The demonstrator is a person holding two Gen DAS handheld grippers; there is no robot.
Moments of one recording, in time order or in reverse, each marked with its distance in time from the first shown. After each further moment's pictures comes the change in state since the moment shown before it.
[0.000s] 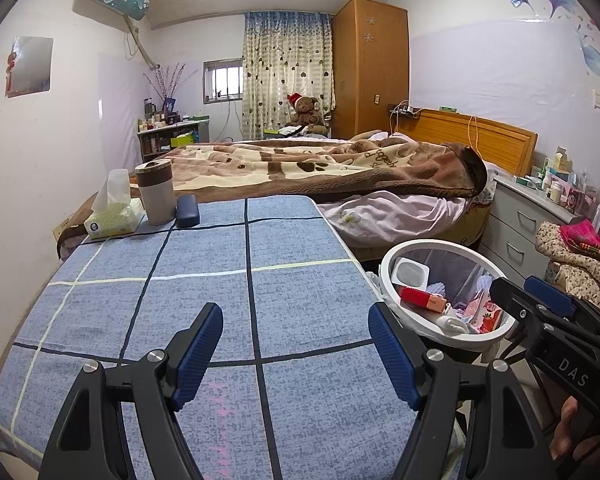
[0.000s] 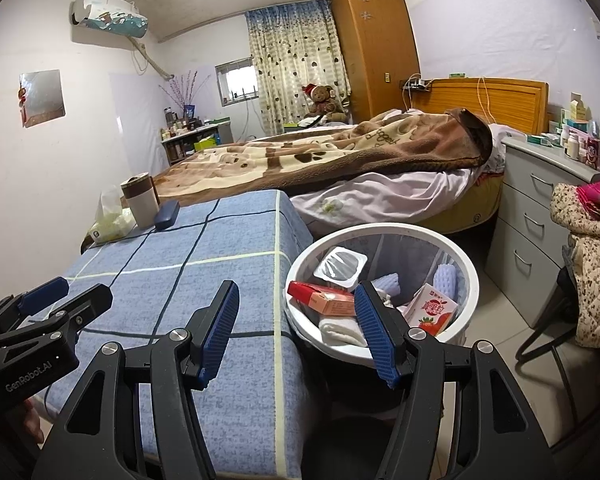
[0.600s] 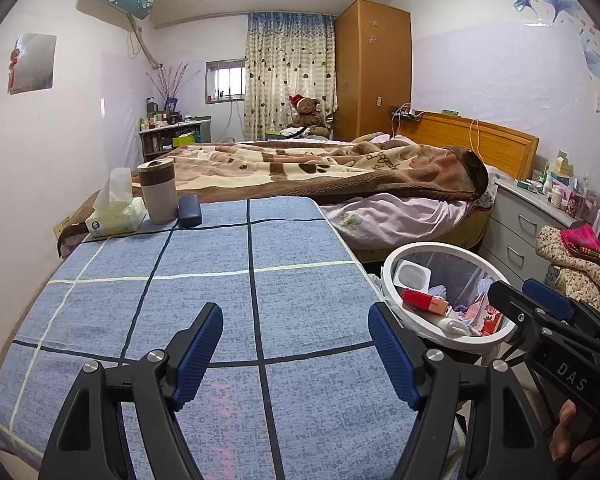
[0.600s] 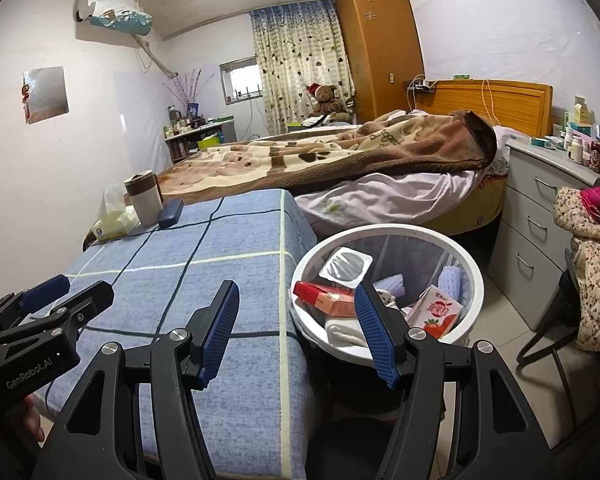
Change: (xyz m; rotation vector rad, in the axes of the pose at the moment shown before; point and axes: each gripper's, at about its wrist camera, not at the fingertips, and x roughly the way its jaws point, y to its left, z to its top) left arm -0.001 0.004 0.003 -0.014 -0.003 0.001; right arm 0.001 0.002 0.001 -0.004 0.000 0.008
